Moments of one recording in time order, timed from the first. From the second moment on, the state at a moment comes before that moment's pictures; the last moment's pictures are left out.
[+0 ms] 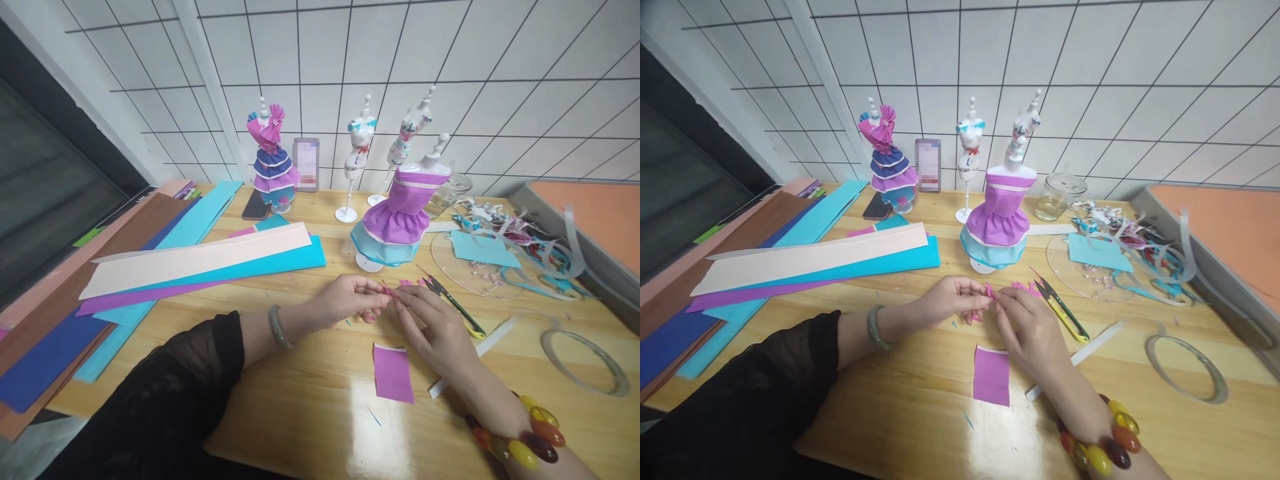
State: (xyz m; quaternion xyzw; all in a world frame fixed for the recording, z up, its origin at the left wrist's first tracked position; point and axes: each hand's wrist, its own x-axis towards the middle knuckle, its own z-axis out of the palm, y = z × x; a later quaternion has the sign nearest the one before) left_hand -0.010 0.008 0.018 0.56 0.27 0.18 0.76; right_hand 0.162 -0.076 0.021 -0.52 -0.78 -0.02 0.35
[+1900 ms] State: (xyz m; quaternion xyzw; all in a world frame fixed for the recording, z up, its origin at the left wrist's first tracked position) left_hand -0.014 0.012 0.016 0.72 0.34 0.05 0.61; right_hand 0.179 -0.063 0.016 -0.56 -0.30 0.56 0.53
